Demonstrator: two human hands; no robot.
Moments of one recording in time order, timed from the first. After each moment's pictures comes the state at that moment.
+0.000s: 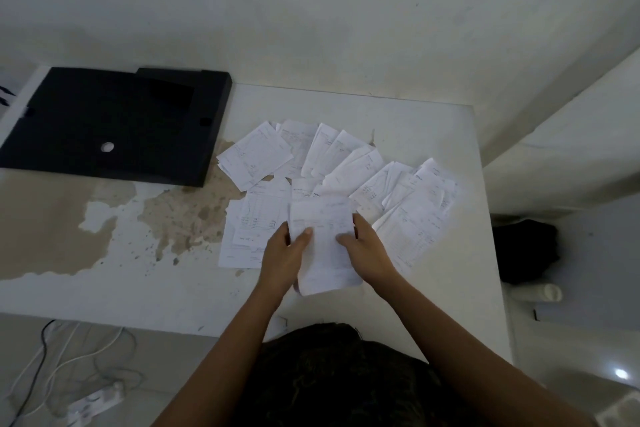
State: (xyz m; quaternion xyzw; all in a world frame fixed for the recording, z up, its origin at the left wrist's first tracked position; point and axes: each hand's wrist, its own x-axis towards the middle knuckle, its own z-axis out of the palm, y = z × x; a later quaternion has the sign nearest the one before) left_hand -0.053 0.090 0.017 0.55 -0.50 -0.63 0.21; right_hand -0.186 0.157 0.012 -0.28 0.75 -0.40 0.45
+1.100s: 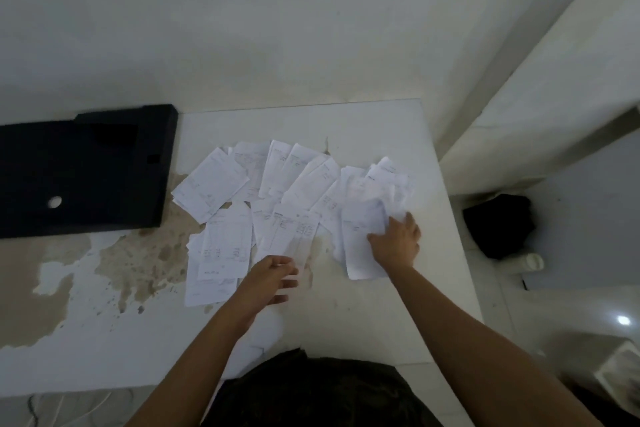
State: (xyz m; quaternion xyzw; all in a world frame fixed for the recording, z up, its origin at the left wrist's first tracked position) left_hand -0.075 0.087 0.026 0.56 -0.50 -0.66 -0.04; right_hand -0.292 0.195 -0.037 -0.12 0.94 -0.18 0.27
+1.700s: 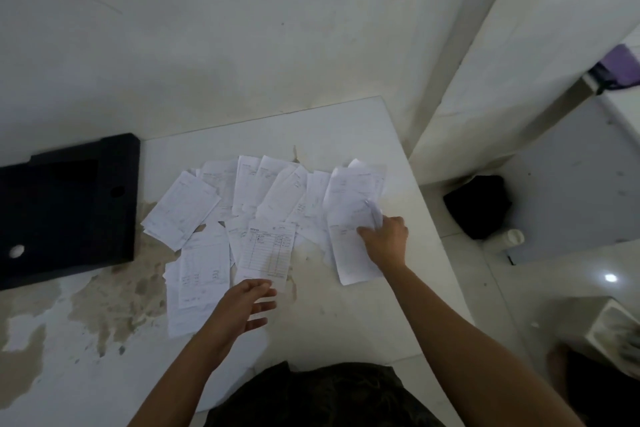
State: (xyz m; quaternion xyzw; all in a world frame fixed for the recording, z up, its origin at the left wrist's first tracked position) left_hand -0.066 0.087 0.030 0.56 -0.50 -0.66 -0.06; right_hand -0.313 0.214 -0.038 -0.07 0.91 -0.31 0.27
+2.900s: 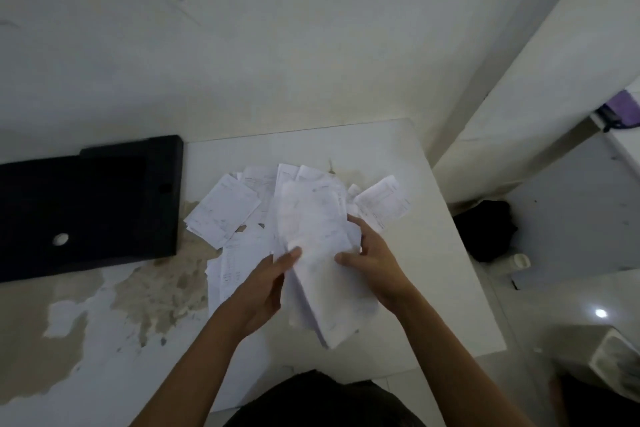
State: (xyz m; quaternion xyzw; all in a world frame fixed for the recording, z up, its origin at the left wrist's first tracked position) left_hand -0.051 0.044 0.081 0.34 -0.44 -0.83 0.01; right_hand -0.207 0.173 0.060 -0.24 0.68 -0.55 0.42
